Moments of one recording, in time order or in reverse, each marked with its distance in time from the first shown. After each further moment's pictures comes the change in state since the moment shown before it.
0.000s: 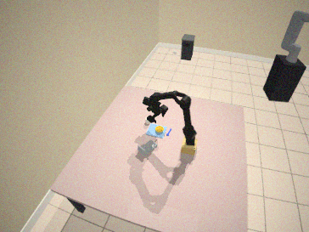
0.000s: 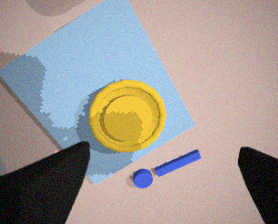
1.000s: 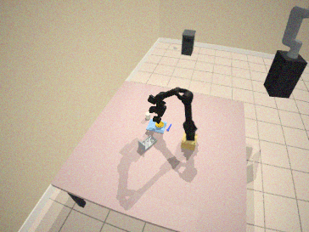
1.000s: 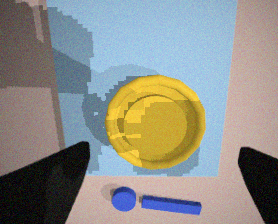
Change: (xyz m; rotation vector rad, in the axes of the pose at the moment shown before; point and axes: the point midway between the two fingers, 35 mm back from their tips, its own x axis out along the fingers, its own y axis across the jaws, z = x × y) arm 0.046 0.010 -0.013 -0.518 -0.080 0.179
